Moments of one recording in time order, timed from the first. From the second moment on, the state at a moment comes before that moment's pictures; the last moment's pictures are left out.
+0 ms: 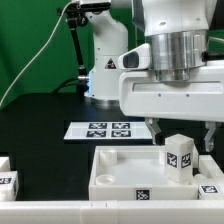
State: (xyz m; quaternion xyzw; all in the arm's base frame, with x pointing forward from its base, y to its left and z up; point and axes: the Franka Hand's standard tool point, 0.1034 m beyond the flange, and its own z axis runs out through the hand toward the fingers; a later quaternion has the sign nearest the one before) arm 0.619 0.117 0.083 -0.96 0.29 -0.05 0.06
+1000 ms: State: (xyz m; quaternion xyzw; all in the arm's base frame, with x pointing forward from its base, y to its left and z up) arm 0.620 0.110 0.082 -0.98 -0.19 -0.06 0.01
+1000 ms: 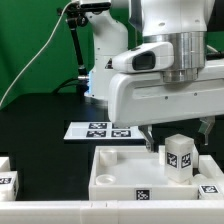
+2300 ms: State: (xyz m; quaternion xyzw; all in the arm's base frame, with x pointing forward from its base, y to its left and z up) arm 0.618 0.112 0.080 -0.99 0.08 -0.06 0.03
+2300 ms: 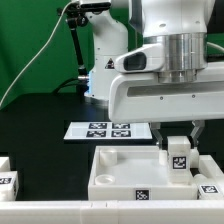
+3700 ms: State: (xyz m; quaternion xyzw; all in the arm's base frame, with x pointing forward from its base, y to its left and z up) arm 0.624 0.117 0.082 -0.99 0.10 -0.07 0.02
